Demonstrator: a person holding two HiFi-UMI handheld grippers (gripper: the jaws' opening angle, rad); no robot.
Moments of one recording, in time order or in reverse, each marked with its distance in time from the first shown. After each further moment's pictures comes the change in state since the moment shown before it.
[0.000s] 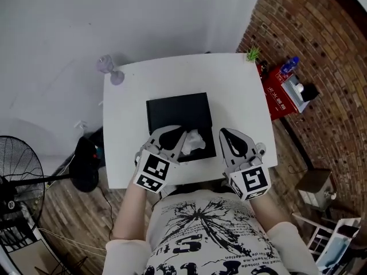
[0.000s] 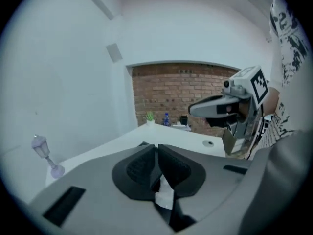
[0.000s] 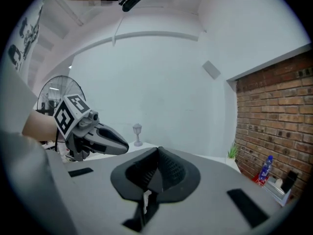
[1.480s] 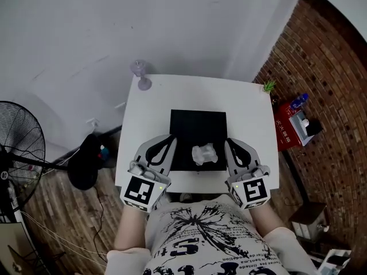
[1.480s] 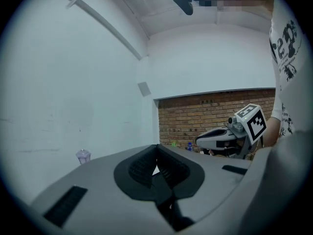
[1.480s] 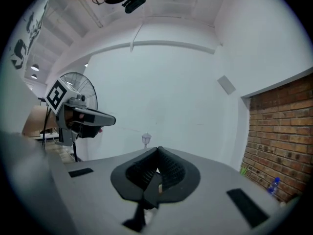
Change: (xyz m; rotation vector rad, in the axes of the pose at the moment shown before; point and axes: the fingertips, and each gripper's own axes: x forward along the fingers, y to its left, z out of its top) left arm -0.151 0.036 0.044 -0.110 -0.338 0.296; right arm 0.003 0.061 0.049 -0.158 -0.111 0.075
